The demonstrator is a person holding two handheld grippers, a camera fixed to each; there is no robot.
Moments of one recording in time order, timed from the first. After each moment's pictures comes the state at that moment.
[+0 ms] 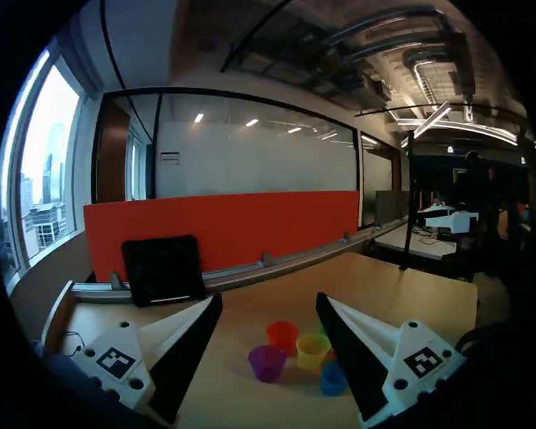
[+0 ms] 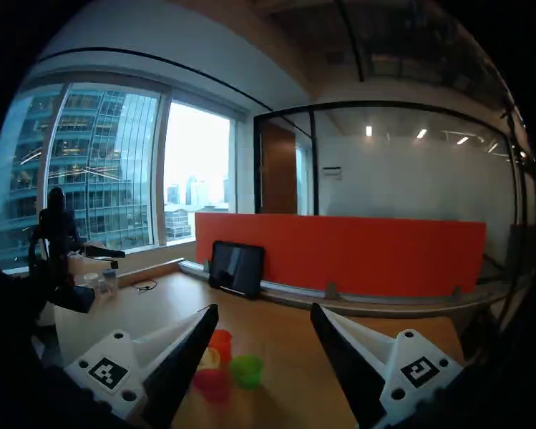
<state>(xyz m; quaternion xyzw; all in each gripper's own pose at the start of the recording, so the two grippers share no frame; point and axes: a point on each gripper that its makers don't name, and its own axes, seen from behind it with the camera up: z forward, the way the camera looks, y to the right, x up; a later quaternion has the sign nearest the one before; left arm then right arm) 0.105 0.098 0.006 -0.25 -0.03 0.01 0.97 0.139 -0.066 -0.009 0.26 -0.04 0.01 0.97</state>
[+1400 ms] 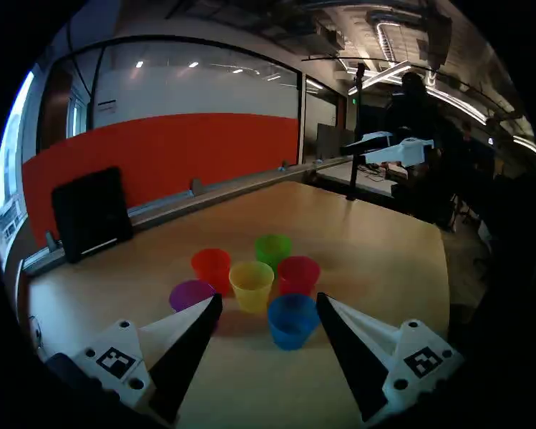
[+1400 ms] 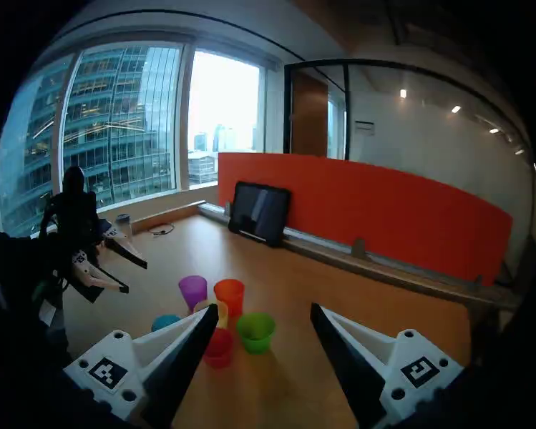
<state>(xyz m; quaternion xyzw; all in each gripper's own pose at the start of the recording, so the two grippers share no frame) -0.037 0.183 -0.014 -0.39 -0.17 0.06 0.90 0.058 -0.094 0.015 0.32 -0.15 -0.06 0.93</state>
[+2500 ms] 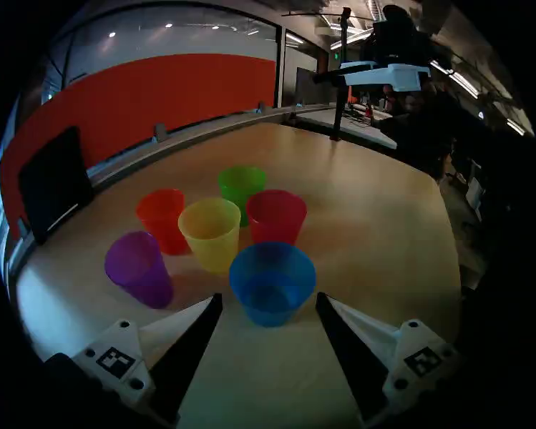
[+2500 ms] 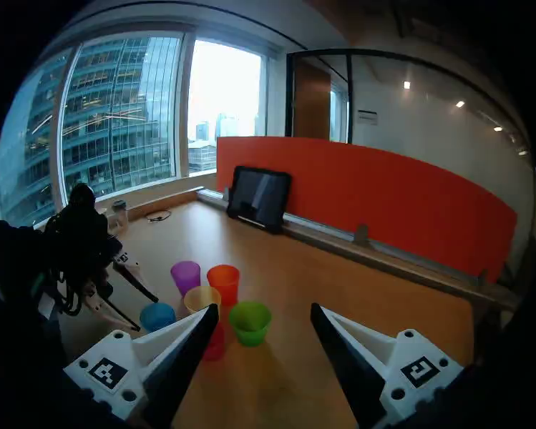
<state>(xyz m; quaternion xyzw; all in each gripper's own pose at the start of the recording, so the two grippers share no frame) -0.141 0.232 -0.018 -0.43 -0.27 0.12 0.85 0.027 -0.093 0.033 0.32 -0.18 -0.07 0.93</state>
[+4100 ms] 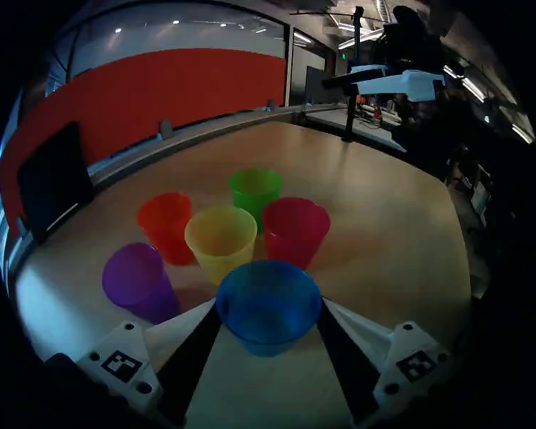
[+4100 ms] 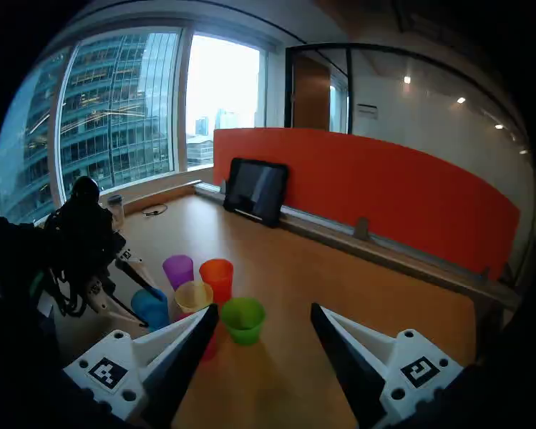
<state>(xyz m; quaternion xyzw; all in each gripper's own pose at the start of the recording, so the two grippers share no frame) -0.141 0.243 0.014 -0.41 -0.27 0.11 0.86 0.007 -0.093 0.050 0.32 -0.19 -0.07 0.93</state>
